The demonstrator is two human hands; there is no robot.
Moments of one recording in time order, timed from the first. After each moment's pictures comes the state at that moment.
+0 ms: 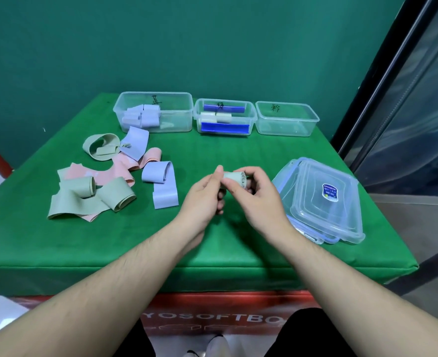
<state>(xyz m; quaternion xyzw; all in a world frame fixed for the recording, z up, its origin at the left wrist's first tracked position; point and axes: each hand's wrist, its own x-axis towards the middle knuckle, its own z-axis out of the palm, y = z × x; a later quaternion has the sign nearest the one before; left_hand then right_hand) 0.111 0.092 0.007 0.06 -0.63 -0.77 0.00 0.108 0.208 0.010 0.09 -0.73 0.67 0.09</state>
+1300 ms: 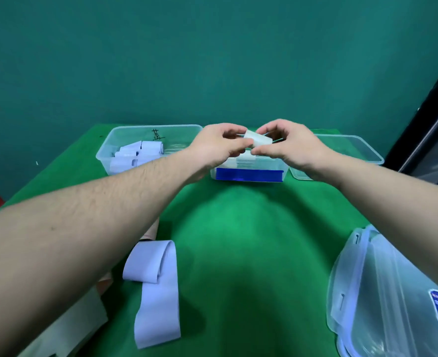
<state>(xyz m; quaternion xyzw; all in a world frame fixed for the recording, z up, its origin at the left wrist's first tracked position) -0.176 0.035 0.067 -0.06 -0.76 -0.65 0.01 -0.189 0.218 0.072 0.16 -0.84 0.51 0.03</state>
